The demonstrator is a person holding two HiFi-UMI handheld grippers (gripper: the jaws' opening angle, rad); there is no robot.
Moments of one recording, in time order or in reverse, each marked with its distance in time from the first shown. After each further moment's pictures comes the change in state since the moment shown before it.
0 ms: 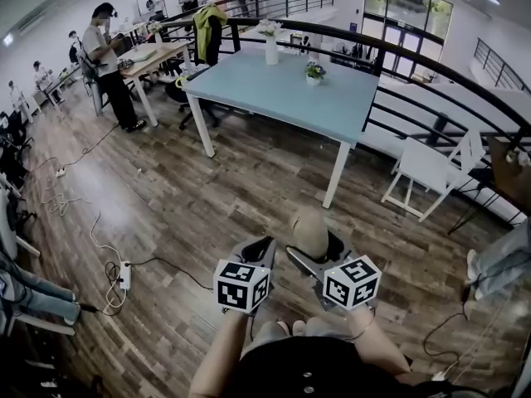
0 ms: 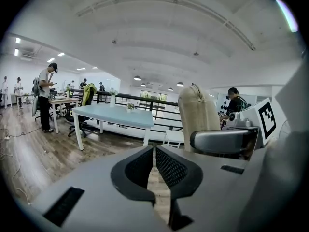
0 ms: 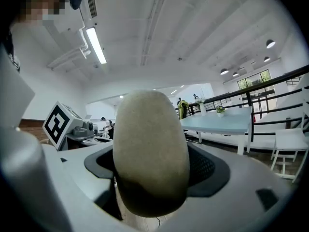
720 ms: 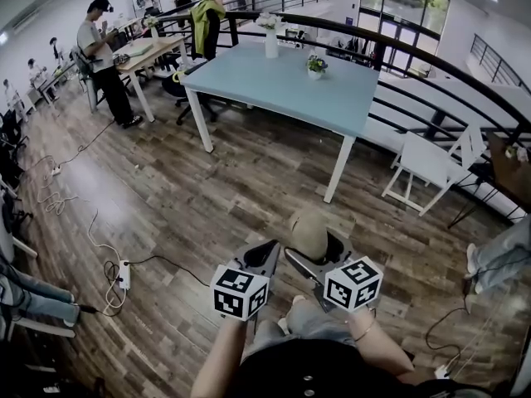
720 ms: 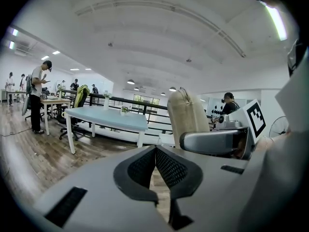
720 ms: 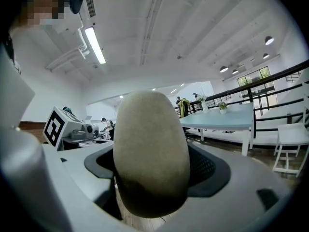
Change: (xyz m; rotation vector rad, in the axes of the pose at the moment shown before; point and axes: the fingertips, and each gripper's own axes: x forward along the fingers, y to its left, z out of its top) left arm -0.021 0.015 -0.014 0.016 -0.061 -0.103; right arm 0.023 0.030 -0.018 0.023 0.005 0.008
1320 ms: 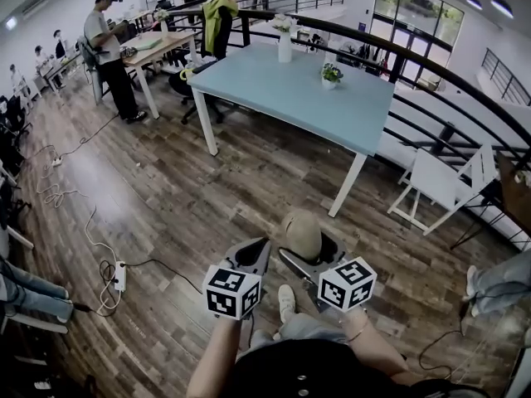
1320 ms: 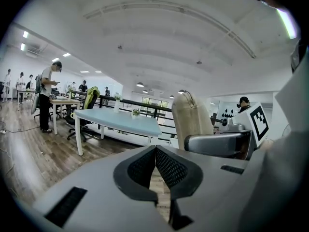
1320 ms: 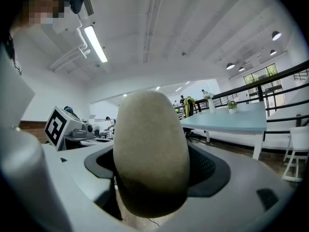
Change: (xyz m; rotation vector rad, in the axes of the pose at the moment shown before) left arm 0.045 0.092 0.031 -0.048 -0.031 0.094; right arm 0.095 -0.037 0.021 -0.012 0.021 0.062
